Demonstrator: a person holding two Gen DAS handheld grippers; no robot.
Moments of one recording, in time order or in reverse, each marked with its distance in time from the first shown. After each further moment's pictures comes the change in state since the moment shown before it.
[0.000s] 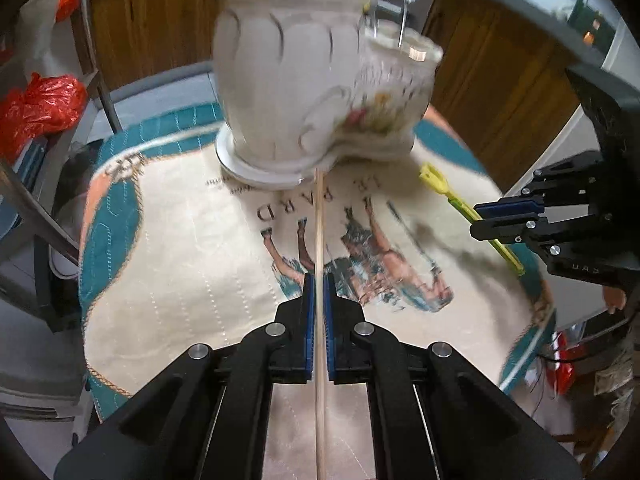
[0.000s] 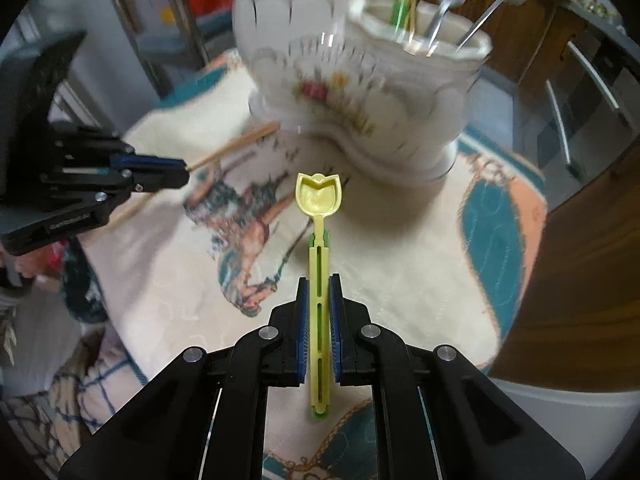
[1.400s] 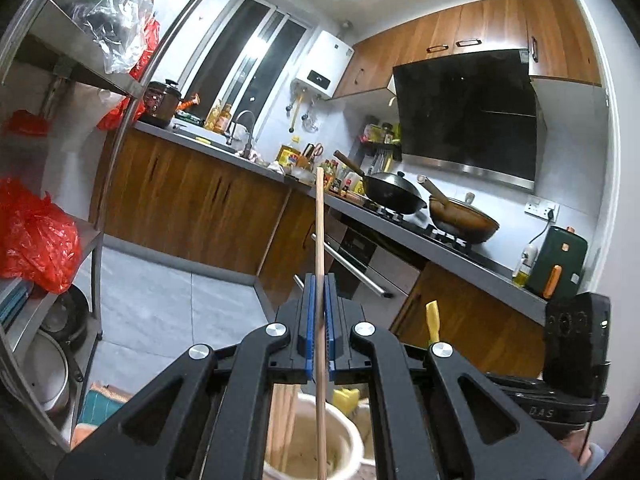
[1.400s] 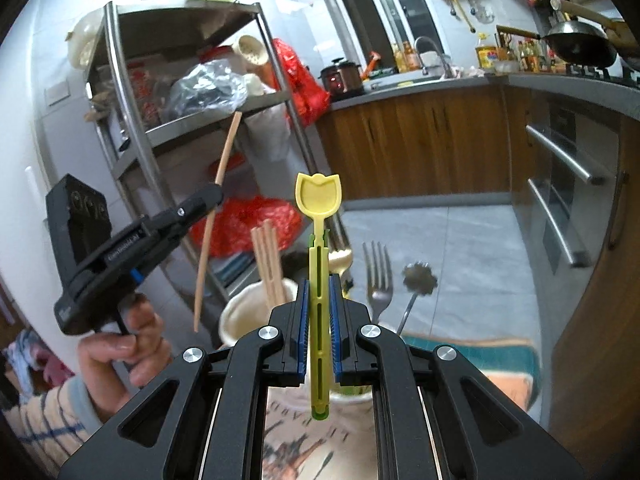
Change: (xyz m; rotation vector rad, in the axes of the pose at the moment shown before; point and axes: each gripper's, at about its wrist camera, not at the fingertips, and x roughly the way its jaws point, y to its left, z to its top) left arm -0.080 0.023 0.130 -0.189 -0.858 -0.117; right arm -0.082 -0.083 0.077 0.236 -0.696 0.161
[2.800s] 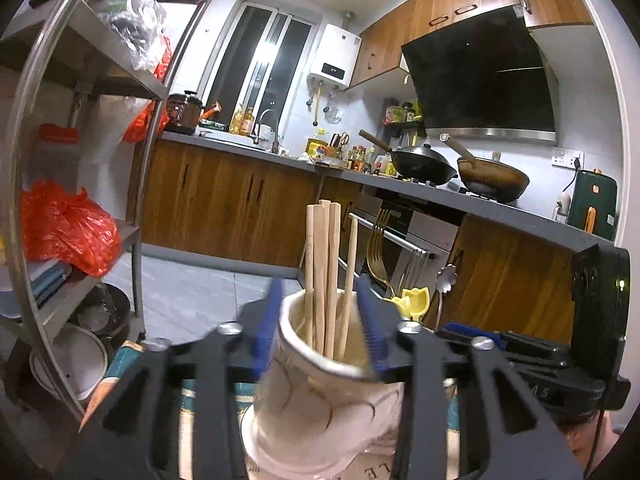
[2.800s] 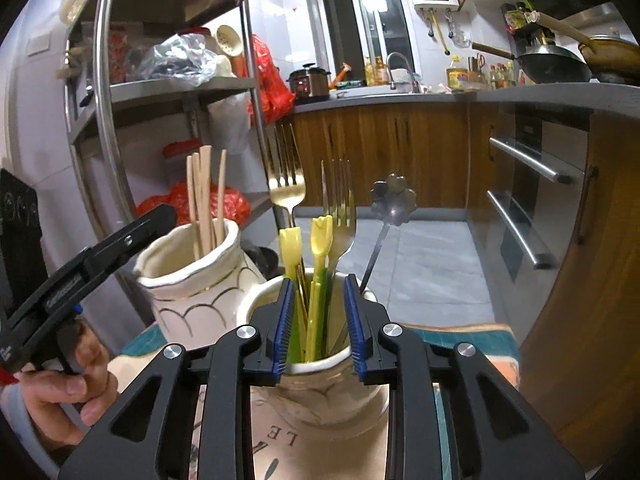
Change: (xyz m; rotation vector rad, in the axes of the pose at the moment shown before) left arm -0.020 -0.002 -0.078 0.127 0.008 0.153; right arm 0.030 0.002 -0.063 -0.085 -0.052 -0.197
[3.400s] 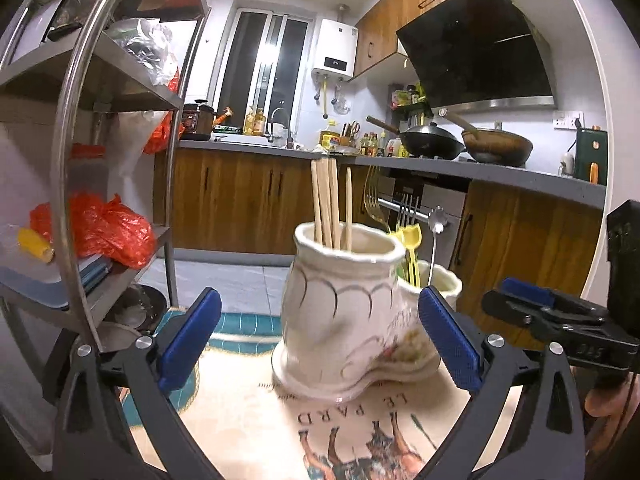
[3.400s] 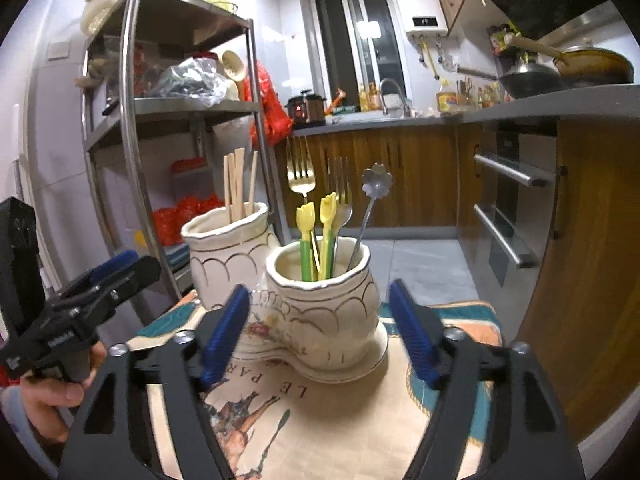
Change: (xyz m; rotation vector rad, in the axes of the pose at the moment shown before) left arm -0.056 -0.011 -0.039 0.098 0.031 0.096; right arm -0.060 0.012 -0.046 -0.004 -0.125 -0.029
